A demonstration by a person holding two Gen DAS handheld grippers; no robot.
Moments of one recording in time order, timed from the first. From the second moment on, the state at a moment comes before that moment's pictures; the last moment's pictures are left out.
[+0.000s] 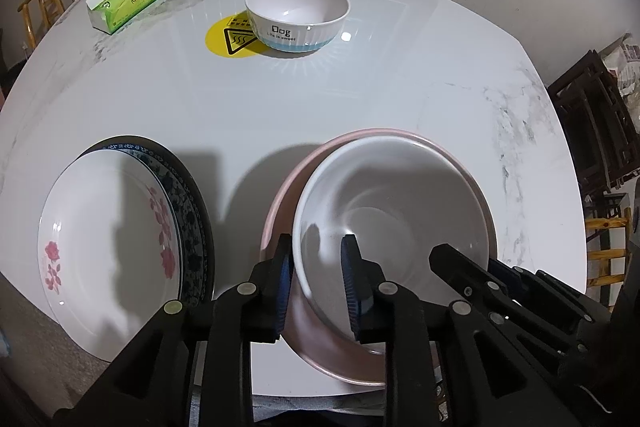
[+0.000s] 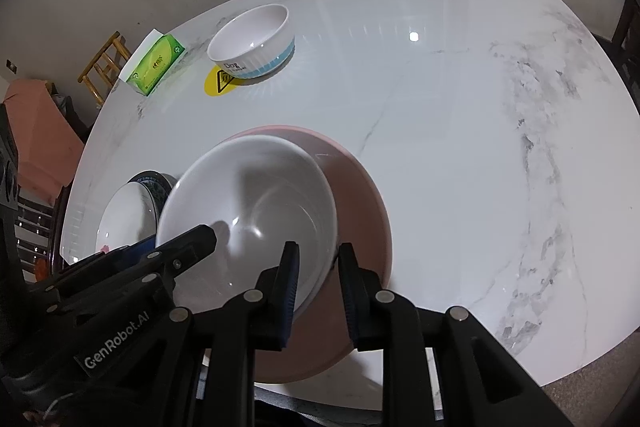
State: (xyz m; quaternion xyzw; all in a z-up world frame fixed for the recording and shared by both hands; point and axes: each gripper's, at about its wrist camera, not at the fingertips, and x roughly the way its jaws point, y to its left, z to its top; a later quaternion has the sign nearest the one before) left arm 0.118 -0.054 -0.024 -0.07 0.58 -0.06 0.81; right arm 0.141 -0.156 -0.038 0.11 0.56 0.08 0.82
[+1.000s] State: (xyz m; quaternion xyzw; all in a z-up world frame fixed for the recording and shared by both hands) left arm 0.116 -0.046 -0.007 -0.09 0.55 -0.07 0.83; right arm 0.141 -0.165 -0.021 0.12 0.54 0.07 0.83
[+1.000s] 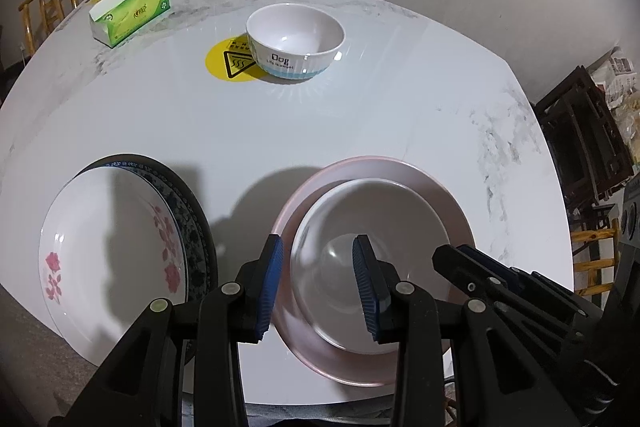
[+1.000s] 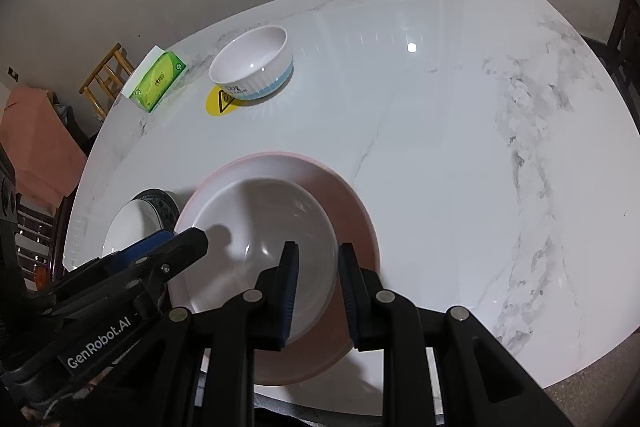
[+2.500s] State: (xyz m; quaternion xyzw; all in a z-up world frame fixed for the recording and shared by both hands) left arm 0.142 -0.002 -0.003 -0.08 0.52 -0.02 0.85; right arm 0.170 -0.149 0.002 0.02 0.50 0.07 0.86
